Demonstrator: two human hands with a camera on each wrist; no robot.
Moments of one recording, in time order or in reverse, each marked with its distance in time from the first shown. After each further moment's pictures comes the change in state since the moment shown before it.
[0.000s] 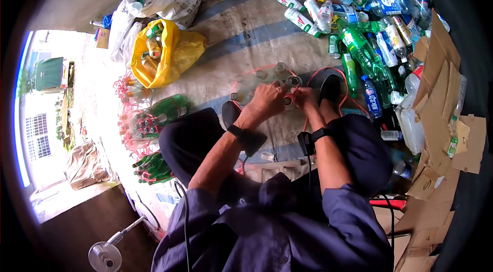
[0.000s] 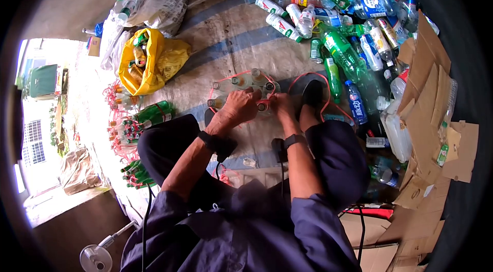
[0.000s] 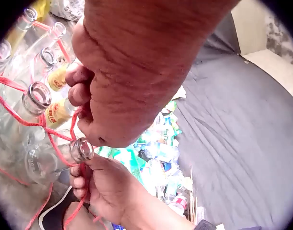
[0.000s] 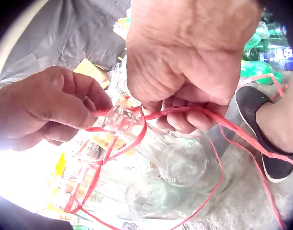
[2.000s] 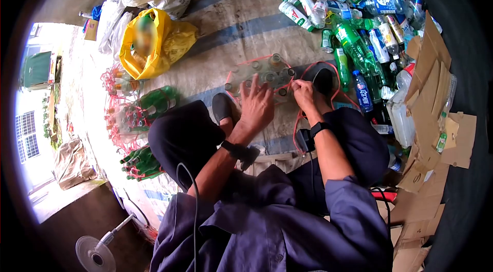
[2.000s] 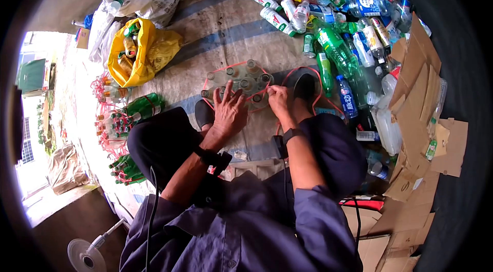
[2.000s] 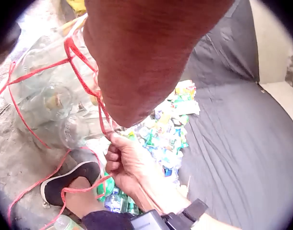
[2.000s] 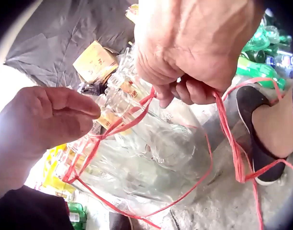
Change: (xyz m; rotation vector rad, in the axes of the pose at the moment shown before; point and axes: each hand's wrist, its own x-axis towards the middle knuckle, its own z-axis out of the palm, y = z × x) left_hand -0.062 0.005 0.025 0.157 0.314 -0.063; right_hand -0.013 -0.002 -0.007 -0.098 0.333 -0.280
